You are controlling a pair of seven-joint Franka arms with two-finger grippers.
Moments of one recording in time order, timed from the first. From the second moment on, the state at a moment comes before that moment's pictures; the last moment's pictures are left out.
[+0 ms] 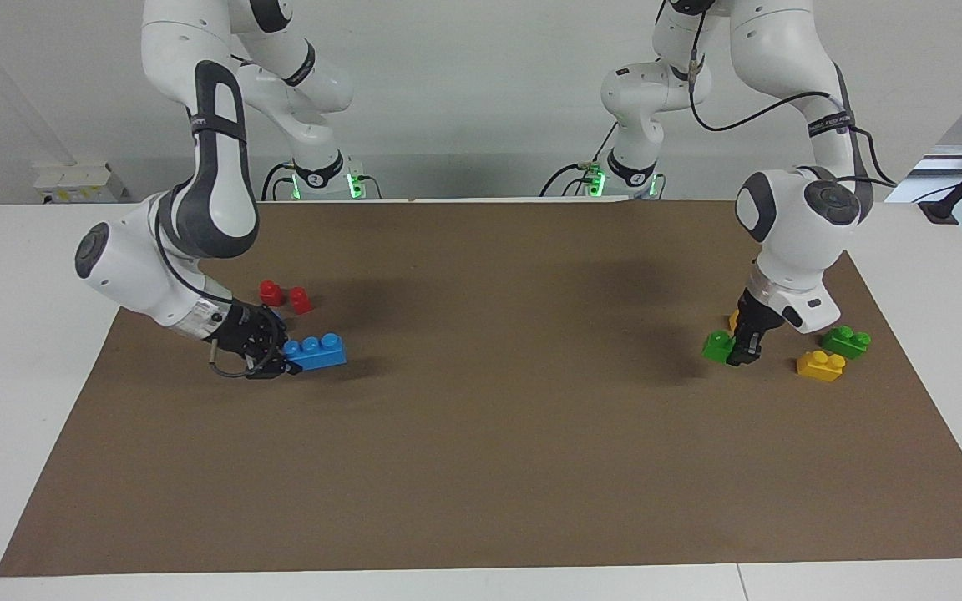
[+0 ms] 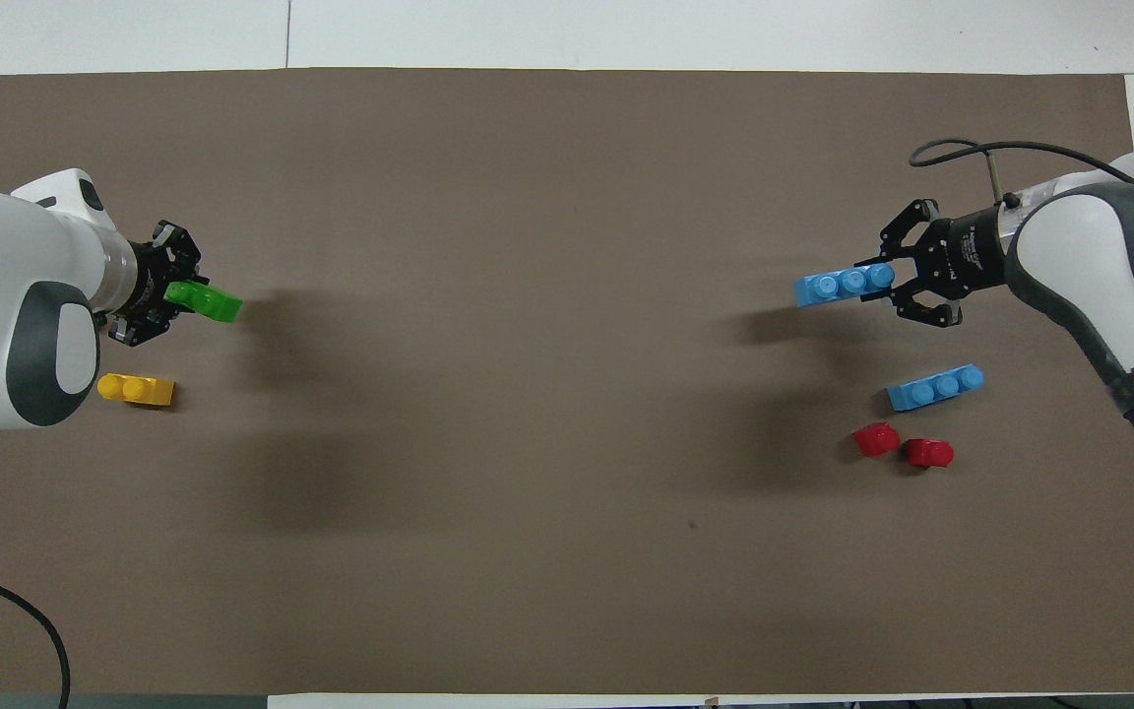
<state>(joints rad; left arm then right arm) 0.11 0.21 -0.14 -2.00 0.05 2.33 -1.12 -0.14 0.32 0.05 -1.83 0.52 2.03 1.05</state>
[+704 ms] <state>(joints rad) 0.15 0.32 -0.14 -2.01 0.05 2.46 -1.05 -0.17 0.36 0.05 -1.96 0.52 2.17 1.02</state>
